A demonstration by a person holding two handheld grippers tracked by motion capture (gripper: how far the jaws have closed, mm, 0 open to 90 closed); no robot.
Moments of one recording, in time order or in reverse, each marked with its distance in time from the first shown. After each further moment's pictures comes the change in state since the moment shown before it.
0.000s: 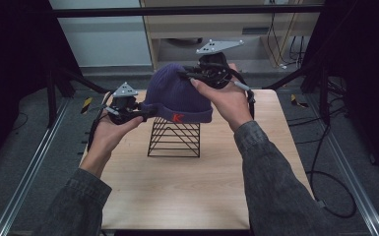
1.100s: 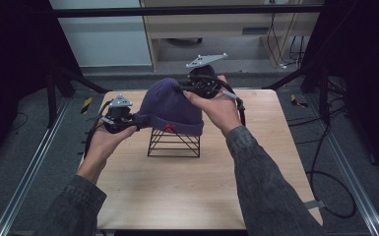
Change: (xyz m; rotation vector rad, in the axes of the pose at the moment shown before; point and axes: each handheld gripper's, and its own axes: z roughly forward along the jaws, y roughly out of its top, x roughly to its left) left arm 0.016 -0.040 0.005 0.065 0.017 -0.043; right arm 0.003 -0.030 0.033 0.104 0.024 0.022
